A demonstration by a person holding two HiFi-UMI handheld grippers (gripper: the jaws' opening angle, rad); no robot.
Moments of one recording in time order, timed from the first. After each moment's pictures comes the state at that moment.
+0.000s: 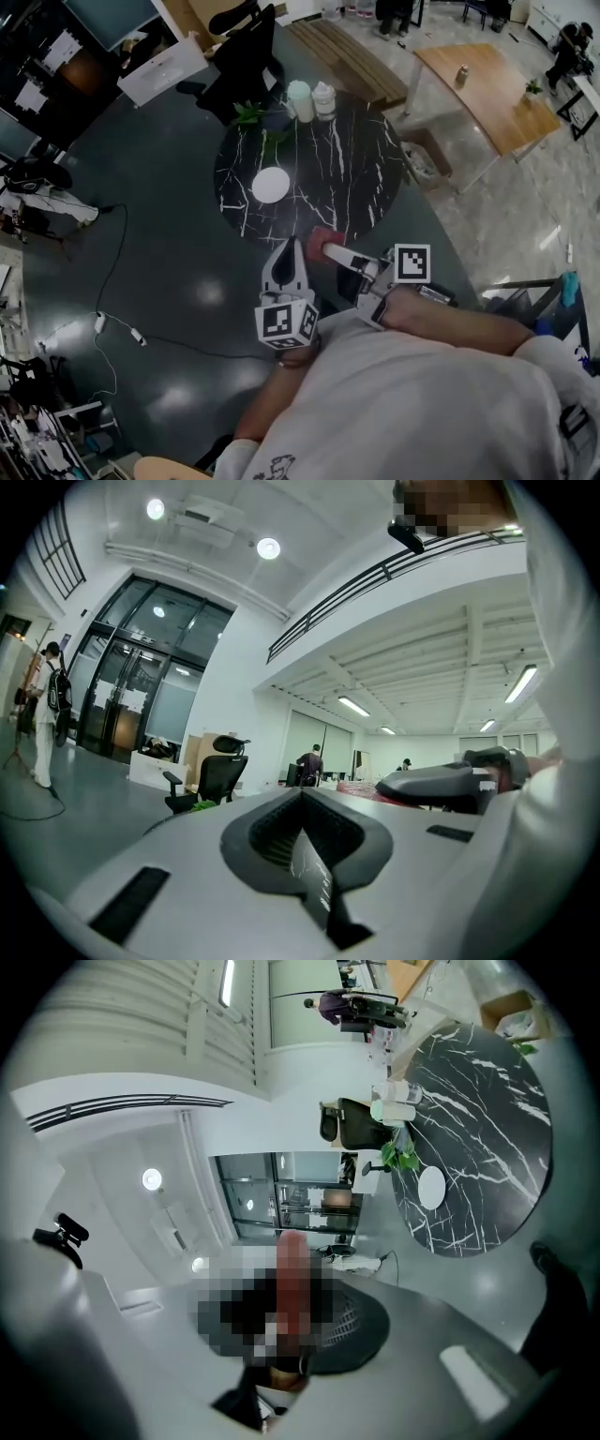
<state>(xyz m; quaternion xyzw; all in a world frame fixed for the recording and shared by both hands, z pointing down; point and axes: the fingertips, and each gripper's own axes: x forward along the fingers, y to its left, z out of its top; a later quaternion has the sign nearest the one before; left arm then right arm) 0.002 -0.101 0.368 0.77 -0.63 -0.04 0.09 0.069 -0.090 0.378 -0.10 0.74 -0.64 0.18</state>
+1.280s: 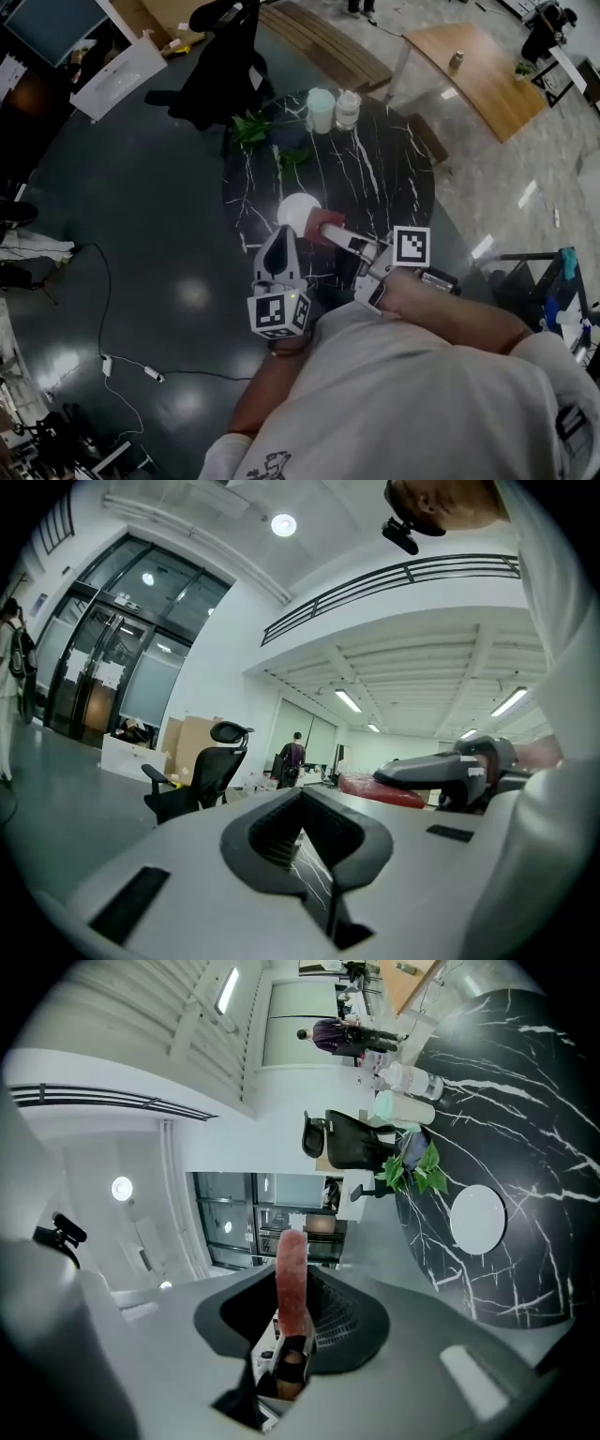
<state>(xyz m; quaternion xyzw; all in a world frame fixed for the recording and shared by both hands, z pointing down) -0.207 -0.336 0.397 0.82 -0.56 -0.04 0.13 -0.130 -0.326 0.397 -0.19 0.71 -0.64 0.20</state>
